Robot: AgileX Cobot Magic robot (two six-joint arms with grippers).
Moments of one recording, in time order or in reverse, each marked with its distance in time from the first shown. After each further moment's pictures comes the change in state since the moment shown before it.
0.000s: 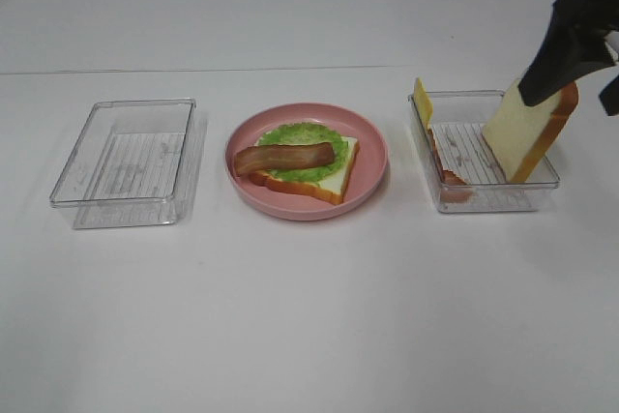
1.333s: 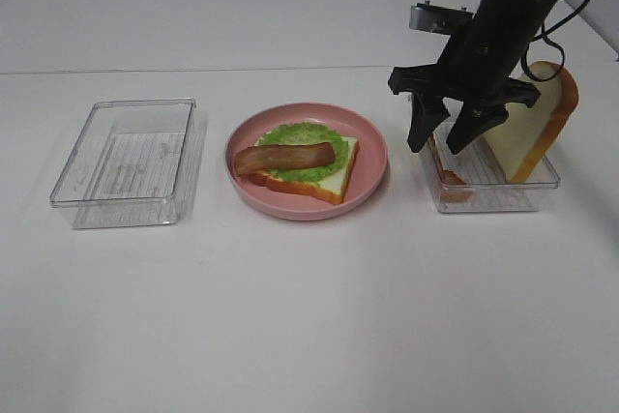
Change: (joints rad) left arm 0.000 -0.001 0.000 0.000 -0.001 0.000; right arm 0.164 0.625 -0.406 -0.084 -0.026 0.167
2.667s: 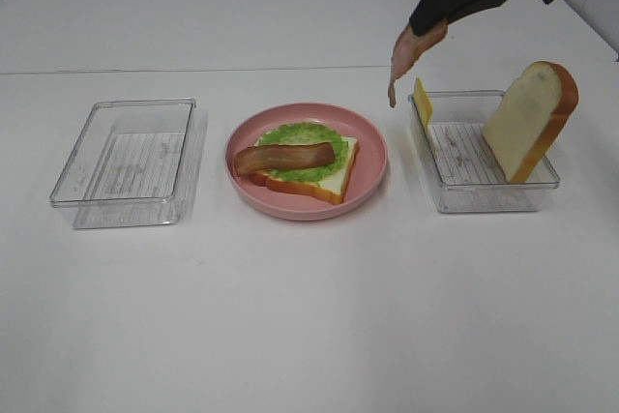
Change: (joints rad) left arm 0.000 0.000 0.000 0.000 0.000 0.000; right arm 0.000 -0.316 0.000 0.275 0.054 -0.108
